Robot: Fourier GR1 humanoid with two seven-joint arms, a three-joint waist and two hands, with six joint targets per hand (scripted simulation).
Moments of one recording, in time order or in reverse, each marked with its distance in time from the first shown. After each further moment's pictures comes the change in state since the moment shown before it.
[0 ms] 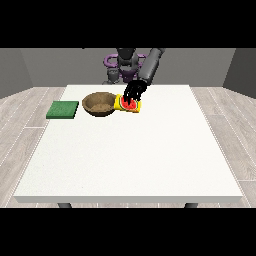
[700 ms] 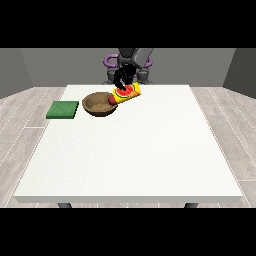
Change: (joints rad) left arm -0.121 -0.170 -0.415 0.178 -0.514 -0.242 0.398; right arm 0.046 0.016 -0.011 0.171 0.030 0.014 -0.043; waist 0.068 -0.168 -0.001
